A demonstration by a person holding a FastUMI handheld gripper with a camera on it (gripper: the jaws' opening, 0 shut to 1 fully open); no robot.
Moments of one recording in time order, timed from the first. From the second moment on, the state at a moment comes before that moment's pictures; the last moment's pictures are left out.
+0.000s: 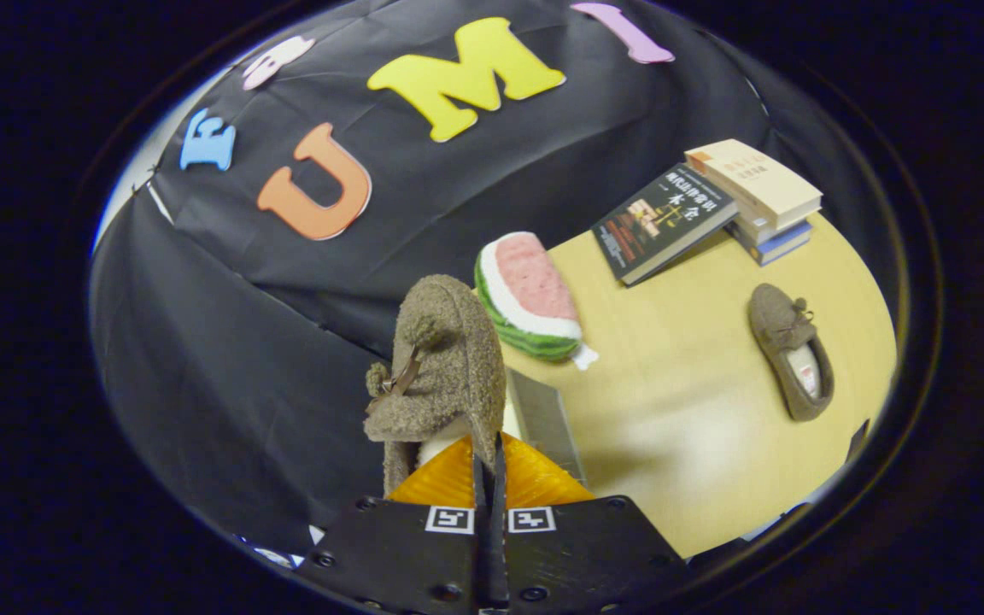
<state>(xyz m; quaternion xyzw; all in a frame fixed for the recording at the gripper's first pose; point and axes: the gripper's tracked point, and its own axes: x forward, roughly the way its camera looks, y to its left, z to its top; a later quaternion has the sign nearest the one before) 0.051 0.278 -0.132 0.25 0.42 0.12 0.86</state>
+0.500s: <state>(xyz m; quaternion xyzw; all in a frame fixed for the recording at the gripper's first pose) 0.033 0.368 -0.238 0.23 0.51 0.09 0.83</state>
